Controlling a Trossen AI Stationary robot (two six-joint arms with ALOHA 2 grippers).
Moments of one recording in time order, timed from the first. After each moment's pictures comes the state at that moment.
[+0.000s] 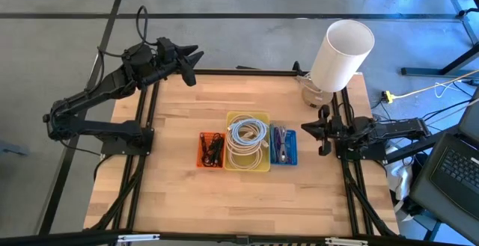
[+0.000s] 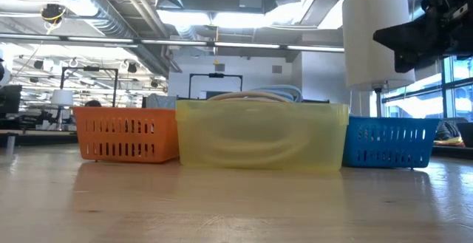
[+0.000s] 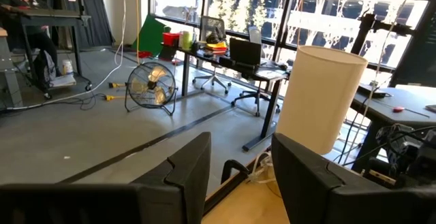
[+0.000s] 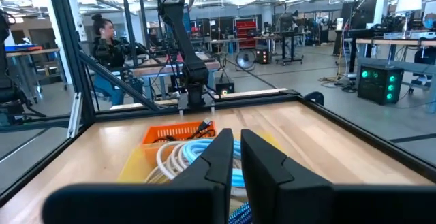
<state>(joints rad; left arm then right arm) 0.47 0.97 1.12 -0.18 -0.21 -0.17 0.18 0.00 0.01 0.07 0.28 0.07</state>
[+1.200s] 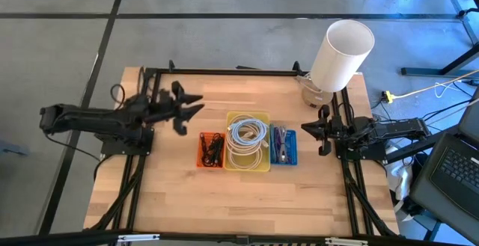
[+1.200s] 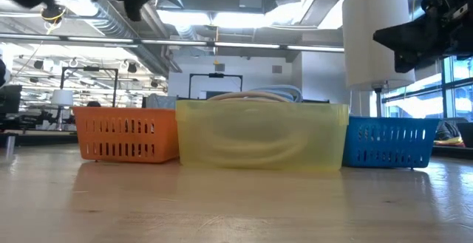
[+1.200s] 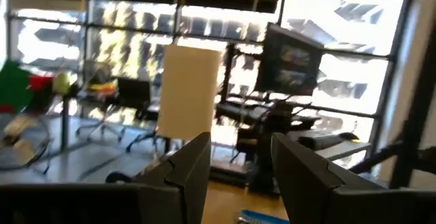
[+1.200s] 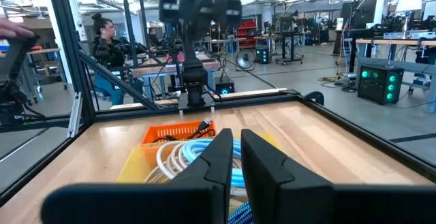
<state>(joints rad) 0.13 0.72 0.38 0.59 -0.14 -0.13 0.18 0.00 0.01 0.07 0.28 0.07</state>
